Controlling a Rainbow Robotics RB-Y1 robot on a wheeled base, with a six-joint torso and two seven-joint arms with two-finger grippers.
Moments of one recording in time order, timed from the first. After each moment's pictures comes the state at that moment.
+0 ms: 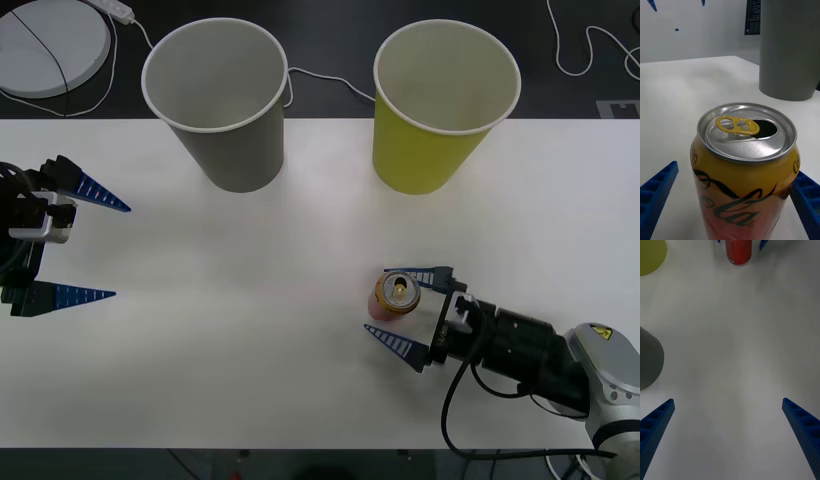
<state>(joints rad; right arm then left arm) -0.13 -0.27 -0.09 -1.08 1.30 -1.24 0.69 -0.18 1.02 0.16 -1.93 -1.63 -1.48 0.17</state>
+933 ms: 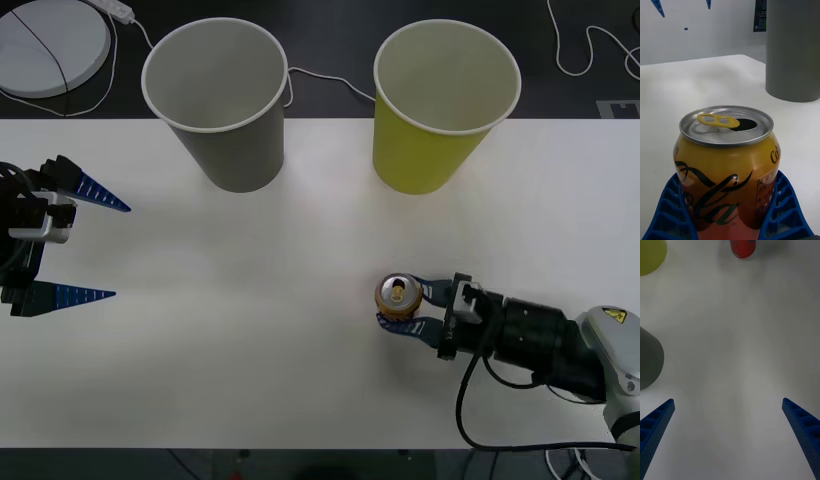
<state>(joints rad) -0.12 -0.34 -0.04 -1.20 1.33 -1.25 0.53 -0.18 1.02 0.16 -1.93 -1.63 -1.48 0.17</state>
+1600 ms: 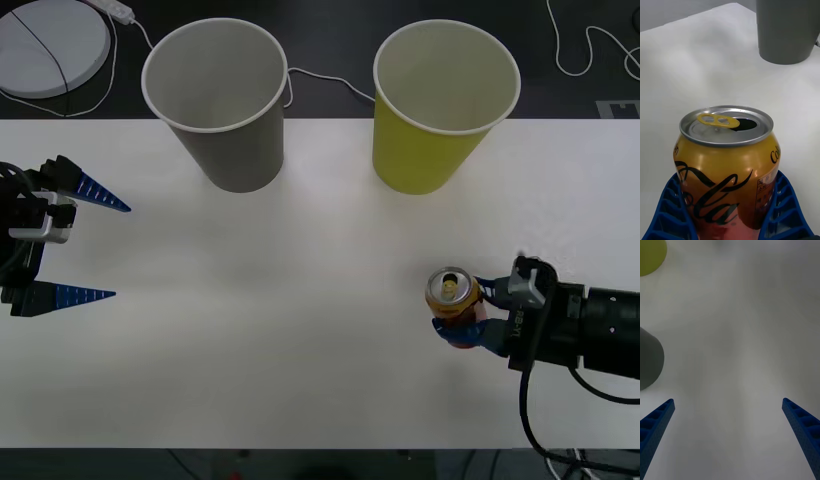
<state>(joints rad) 0.16 -0.49 -0.18 -1.94 1.65 -1.25 -0.25 -0.18 1.02 0.16 -1.93 -1.63 -1.48 0.17</state>
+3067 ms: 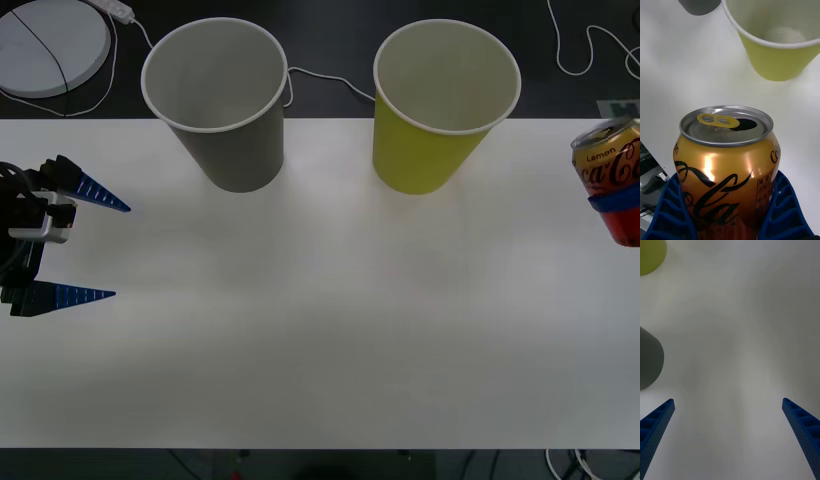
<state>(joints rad) -0.31 -1.24 -0.26 -1.97 1.51 -1.56 -1.26 -0.18 1.02 0.16 -1.93 -1.63 -1.48 0.17</state>
